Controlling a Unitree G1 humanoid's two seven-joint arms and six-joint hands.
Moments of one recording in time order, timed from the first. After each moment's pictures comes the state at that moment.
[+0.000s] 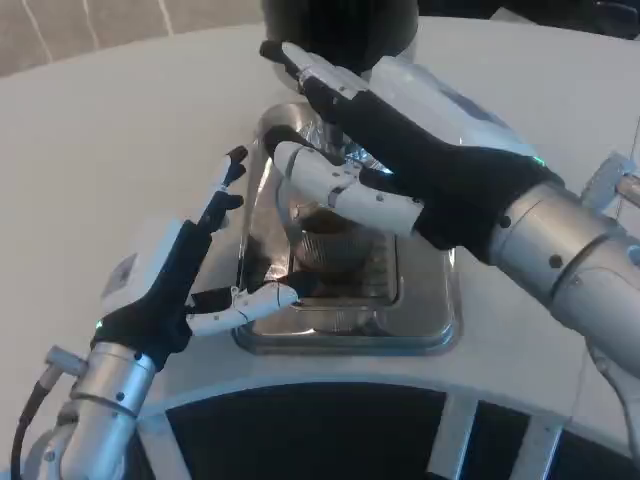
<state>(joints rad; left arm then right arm) -0.45 0.39 -0.05 0.47 0.40 -0.50 0.14 -0.79 -0.48 0.40 -0.70 -0.49 0.78 0.57</state>
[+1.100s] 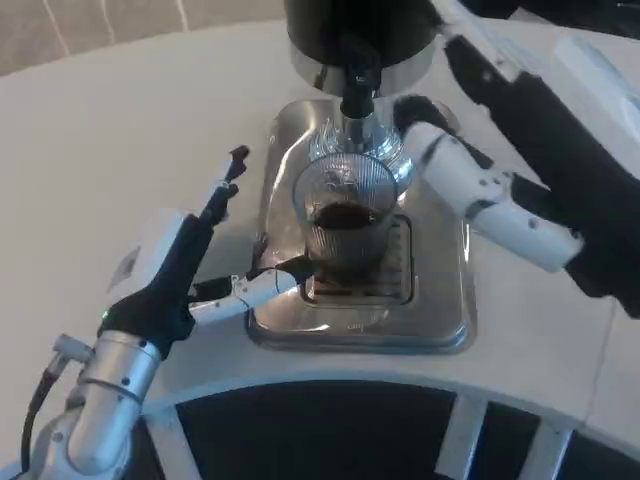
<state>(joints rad) -0.54 0.38 -0.06 0.65 0.38 -0.56 0.14 -0.43 -0.48 0.13 -1.03 -0.61 0.69 0.52</state>
